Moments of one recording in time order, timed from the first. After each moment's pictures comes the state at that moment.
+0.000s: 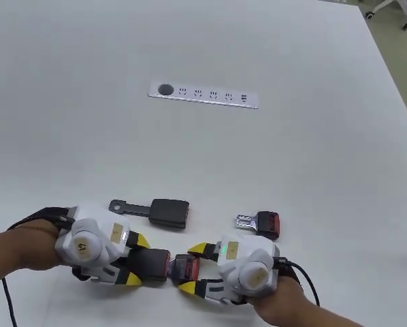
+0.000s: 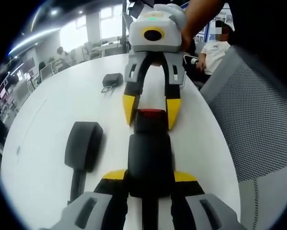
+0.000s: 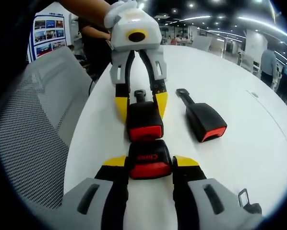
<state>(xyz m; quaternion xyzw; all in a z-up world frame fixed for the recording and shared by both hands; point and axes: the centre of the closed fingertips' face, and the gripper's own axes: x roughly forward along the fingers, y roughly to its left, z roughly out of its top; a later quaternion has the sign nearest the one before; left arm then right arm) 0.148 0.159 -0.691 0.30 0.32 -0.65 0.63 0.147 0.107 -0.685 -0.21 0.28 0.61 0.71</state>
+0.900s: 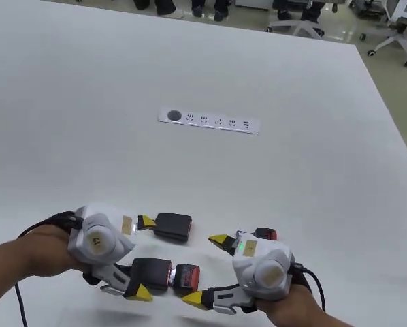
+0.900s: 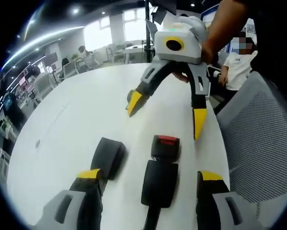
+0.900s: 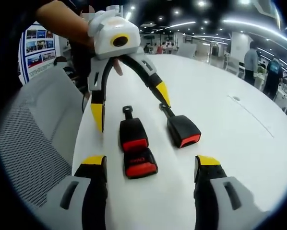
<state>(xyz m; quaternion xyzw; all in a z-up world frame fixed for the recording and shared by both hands) 0.169 0.148 -0.640 0.27 0.31 -0.57 0.71 0.166 0.083 -0.646 -0.18 0.26 0.56 0.77</state>
